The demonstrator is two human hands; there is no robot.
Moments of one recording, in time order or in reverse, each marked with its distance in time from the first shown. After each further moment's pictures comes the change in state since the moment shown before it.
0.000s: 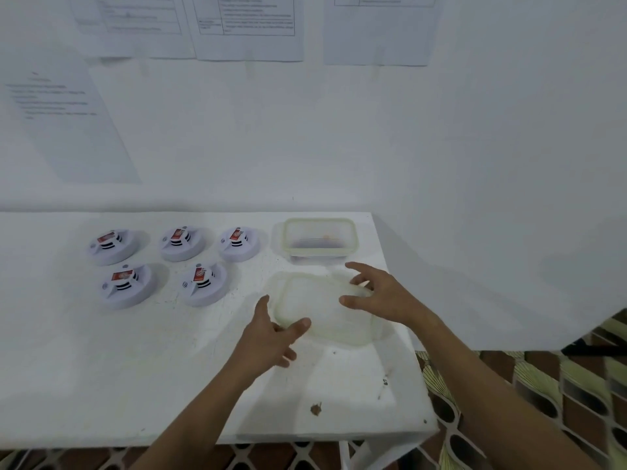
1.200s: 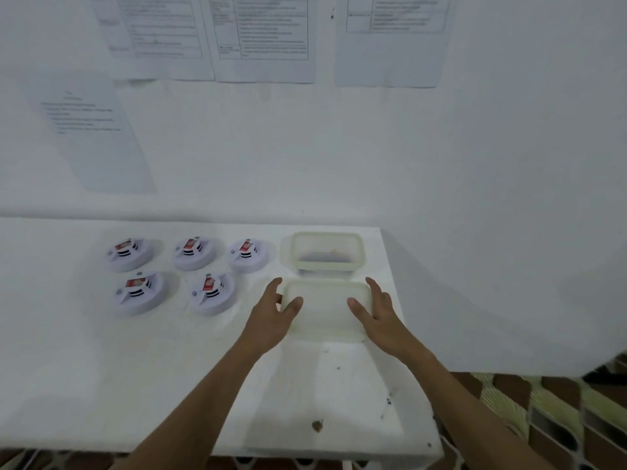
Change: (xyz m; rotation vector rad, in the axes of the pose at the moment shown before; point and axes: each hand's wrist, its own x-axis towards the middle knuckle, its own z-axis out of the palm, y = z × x) left_hand 0.049 0.010 -0.008 0.116 0.135 0.132; right_hand -0.007 0.003 0.029 0.172 0.072 0.095
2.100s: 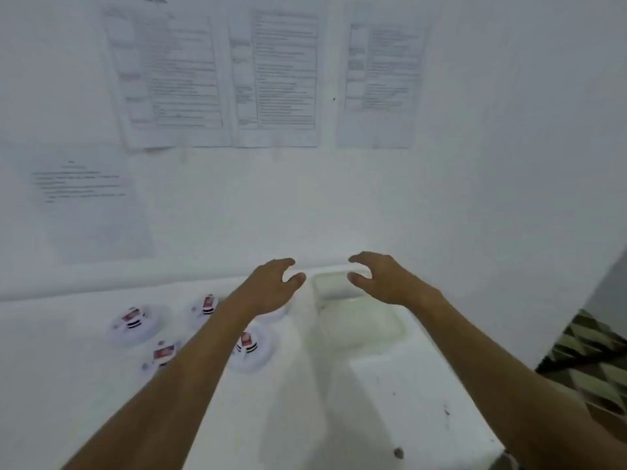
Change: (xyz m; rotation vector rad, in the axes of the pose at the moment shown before) left_hand 0.060 0.063 -0.159 0.444 -0.216 0.487; right_hand 0.022 -0.156 0.020 -0.651 0.286 -0.234
